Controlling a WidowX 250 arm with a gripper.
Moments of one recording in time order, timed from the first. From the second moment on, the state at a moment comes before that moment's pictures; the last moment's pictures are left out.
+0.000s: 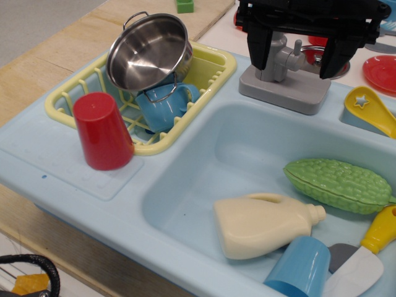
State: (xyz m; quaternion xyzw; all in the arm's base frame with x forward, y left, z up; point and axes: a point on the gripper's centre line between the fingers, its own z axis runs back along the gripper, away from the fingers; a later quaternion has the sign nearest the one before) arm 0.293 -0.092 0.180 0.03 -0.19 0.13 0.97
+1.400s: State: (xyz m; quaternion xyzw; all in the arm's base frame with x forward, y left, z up) arm 0.337 -0.094 0.172 0.03 -0.22 0.07 0.97
